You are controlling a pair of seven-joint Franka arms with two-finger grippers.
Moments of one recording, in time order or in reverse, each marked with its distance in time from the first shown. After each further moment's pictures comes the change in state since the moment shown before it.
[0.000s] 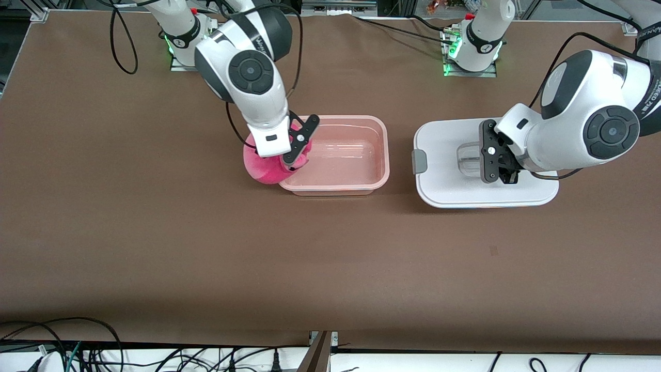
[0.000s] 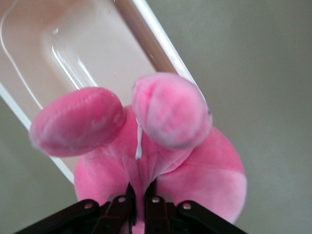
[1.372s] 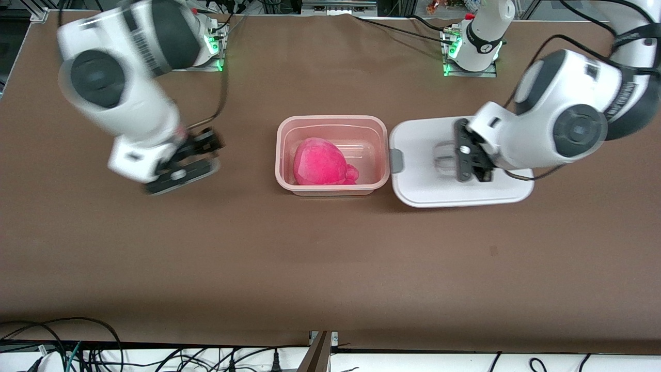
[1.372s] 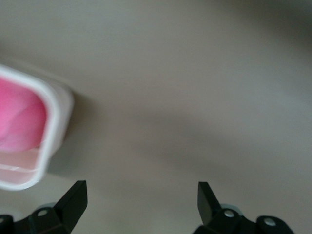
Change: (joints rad) left arm -0.121 0.038 -0.017 0.045 -0.062 0.009 -0.137; right arm -0.224 -0.039 -0.144 0.237 -0.010 -0.270 0.235
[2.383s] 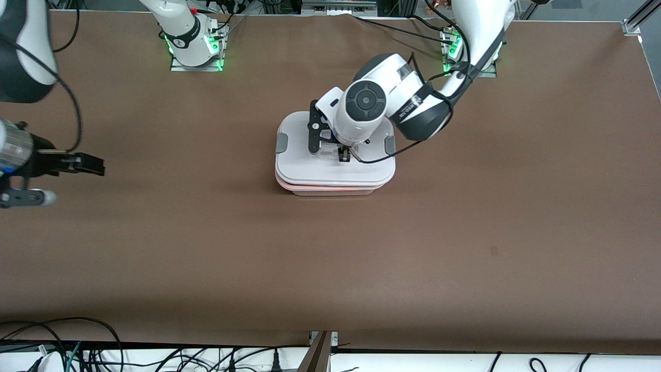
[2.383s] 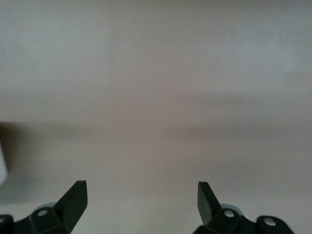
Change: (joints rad) left arm -0.426 0.231 -0.002 0.050 0.005 0.348 -0.332; right arm -0.222 -0.066 -0.157 -0.023 0.094 -0.047 -0.001
